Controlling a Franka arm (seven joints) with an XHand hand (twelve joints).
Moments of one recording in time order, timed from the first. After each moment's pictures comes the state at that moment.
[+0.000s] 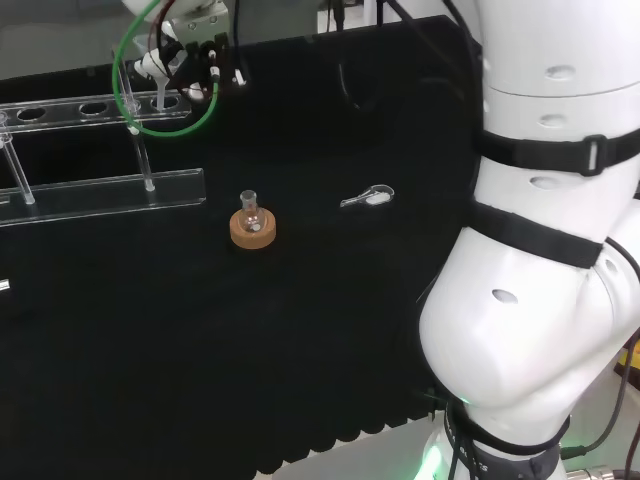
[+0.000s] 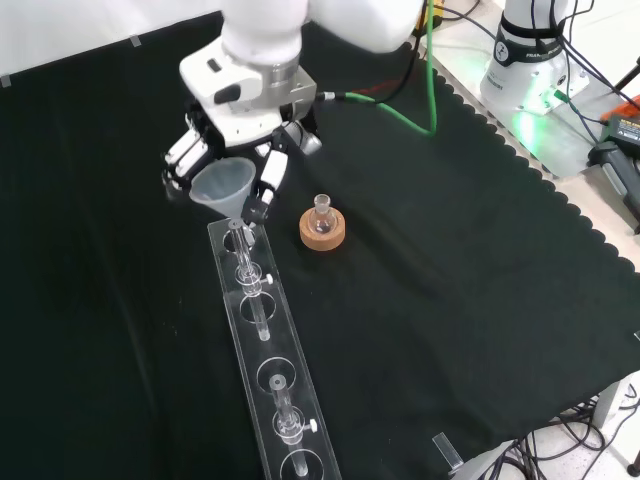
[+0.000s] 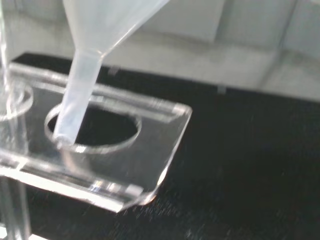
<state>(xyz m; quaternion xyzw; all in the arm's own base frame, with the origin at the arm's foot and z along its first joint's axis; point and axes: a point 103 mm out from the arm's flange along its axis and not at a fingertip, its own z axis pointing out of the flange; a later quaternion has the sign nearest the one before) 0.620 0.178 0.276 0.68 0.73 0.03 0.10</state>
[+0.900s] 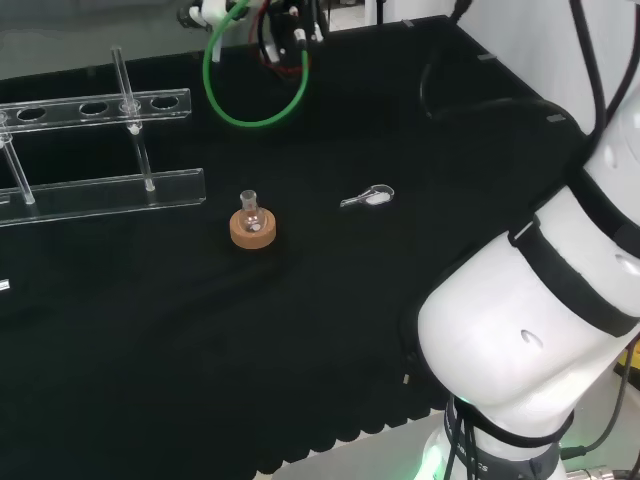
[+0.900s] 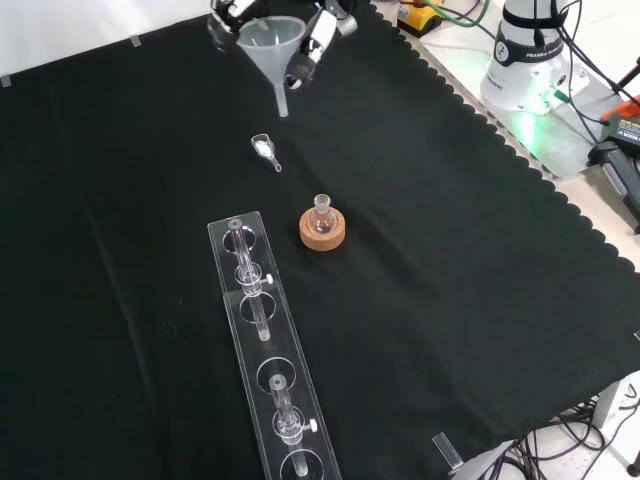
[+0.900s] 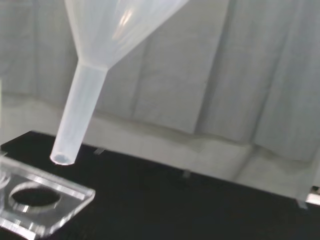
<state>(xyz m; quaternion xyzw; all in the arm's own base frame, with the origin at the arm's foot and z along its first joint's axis) 0.510 0.092 0.377 0.63 0.75 0.10 0.18</state>
